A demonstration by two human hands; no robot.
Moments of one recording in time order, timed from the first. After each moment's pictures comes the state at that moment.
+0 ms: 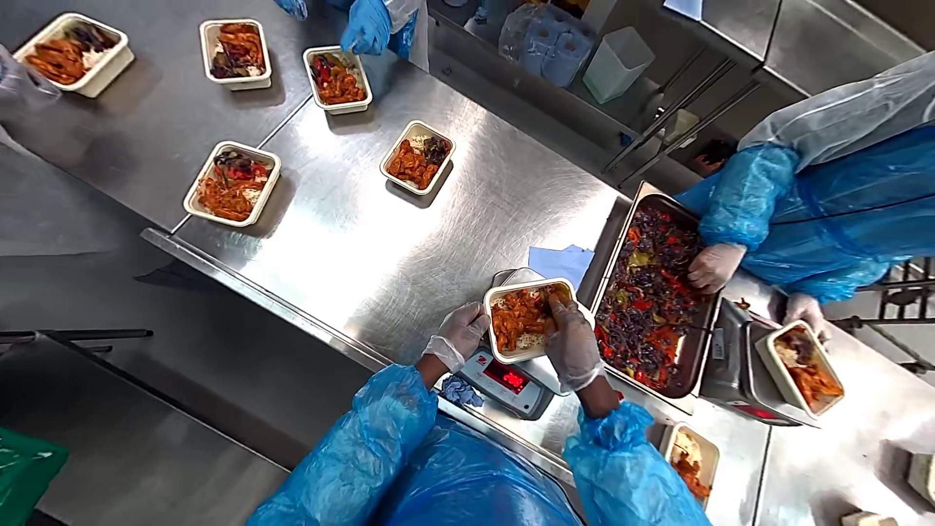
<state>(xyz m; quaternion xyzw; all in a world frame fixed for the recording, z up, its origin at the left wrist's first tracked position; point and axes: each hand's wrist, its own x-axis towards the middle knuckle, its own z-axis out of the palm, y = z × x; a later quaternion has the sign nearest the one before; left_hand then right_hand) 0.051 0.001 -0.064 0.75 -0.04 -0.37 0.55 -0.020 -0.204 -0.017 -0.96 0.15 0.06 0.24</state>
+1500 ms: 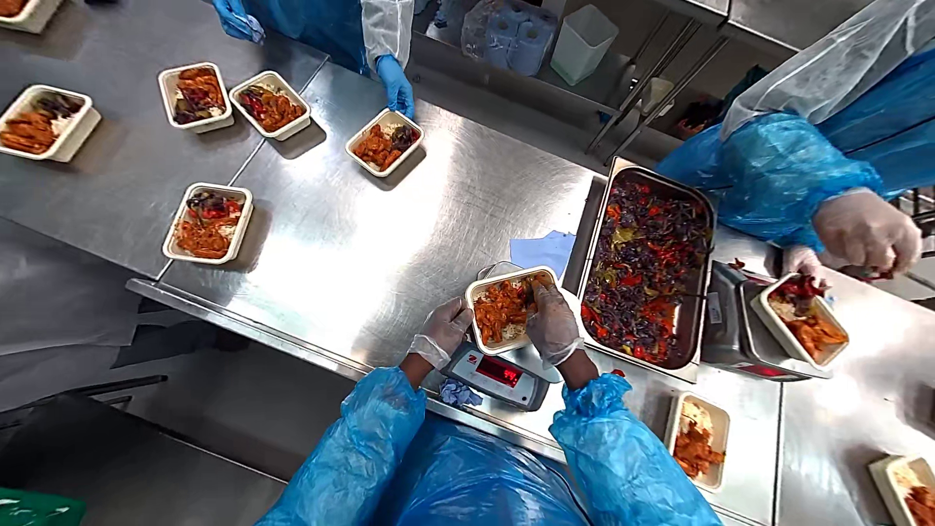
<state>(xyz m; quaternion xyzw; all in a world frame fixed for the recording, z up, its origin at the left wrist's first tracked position) 0.055 -0.008 -0.059 0.77 -0.07 -0.35 0.53 -0.022 -0.210 -0.009 -0.95 0.17 0.05 0.26</state>
